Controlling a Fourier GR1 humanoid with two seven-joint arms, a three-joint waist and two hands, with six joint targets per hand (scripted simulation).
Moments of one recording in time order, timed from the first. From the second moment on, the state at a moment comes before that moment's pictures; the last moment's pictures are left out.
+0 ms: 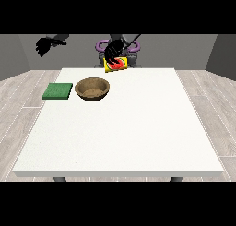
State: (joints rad) left arm -1.04 0.06 -0.79 -0.49 -1.54 0.17 0.36; right arm -0.21 -0.38 -0.35 -1.01 -0.23 0.46 -0.28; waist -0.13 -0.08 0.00
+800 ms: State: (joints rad) left arm -0.92 0.04 -0.41 -0.71 -1.23 0.34 0.36; right arm -0.21 -0.36 -0.37 -0.99 -0.23 0.37 -0.23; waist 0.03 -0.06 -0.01
